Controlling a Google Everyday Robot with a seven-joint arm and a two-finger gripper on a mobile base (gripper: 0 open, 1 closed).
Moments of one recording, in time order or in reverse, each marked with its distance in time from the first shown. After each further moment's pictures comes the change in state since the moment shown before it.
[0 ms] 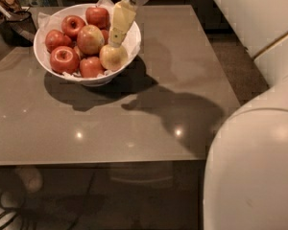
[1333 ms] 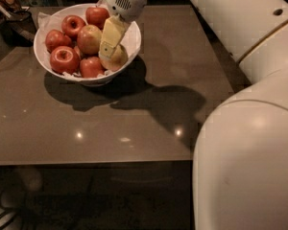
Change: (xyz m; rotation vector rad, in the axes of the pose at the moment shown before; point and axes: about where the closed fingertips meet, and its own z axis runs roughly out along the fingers) arm -0.007 0.019 0.044 -0.129 -0.004 0.073
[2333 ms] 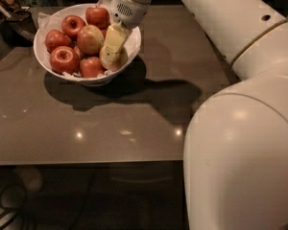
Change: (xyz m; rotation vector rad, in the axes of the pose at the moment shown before) arm 0.008 -0.010 0.022 -0.046 0.006 0.036
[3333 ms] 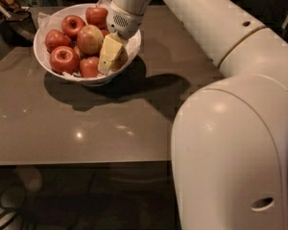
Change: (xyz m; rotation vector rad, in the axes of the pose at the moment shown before) arm 0.002 -0.002 0.035 -0.075 0.022 0.016
